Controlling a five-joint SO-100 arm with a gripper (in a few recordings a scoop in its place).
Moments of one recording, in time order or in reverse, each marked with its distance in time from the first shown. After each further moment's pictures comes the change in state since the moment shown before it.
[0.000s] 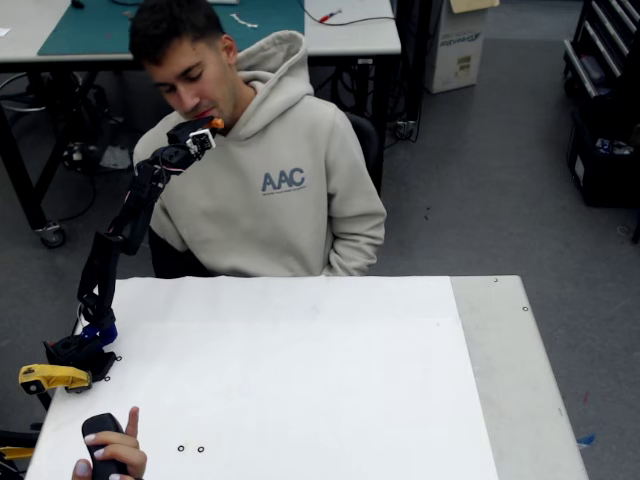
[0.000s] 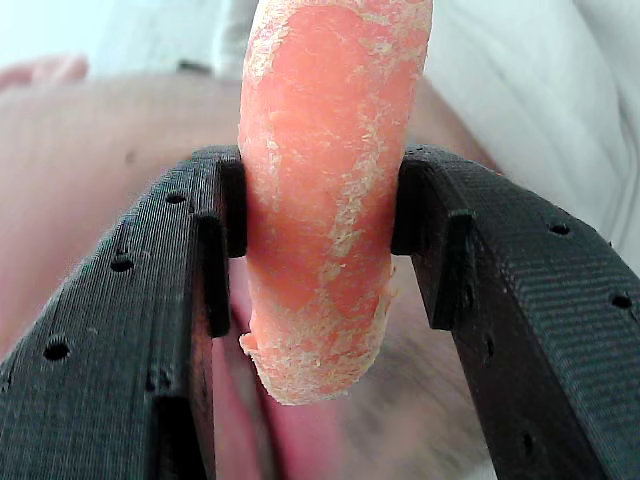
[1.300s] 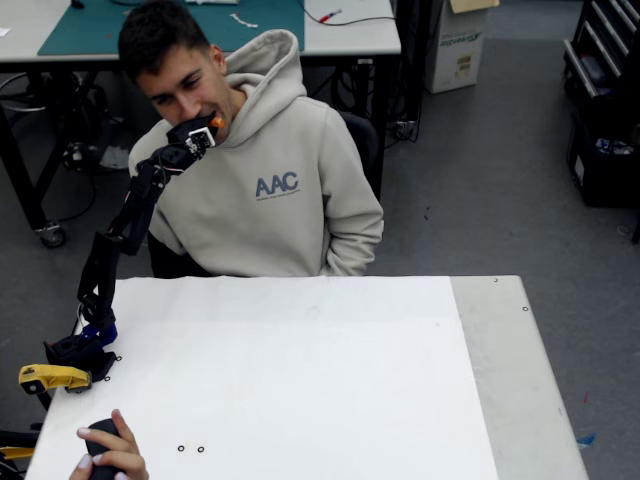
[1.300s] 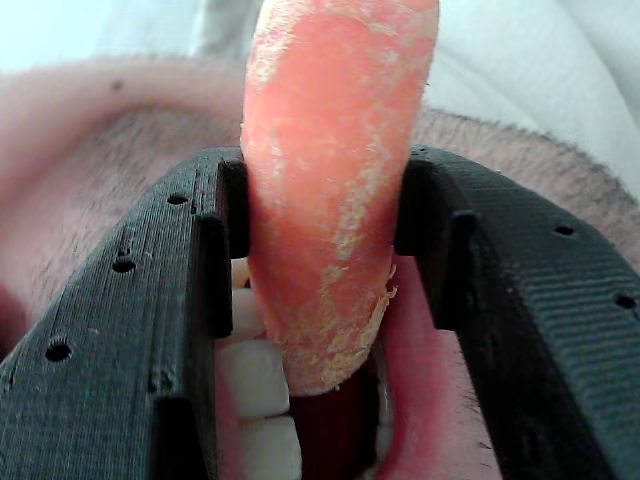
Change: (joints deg) arm 0.2 0.0 0.0 -0.4 -6.1
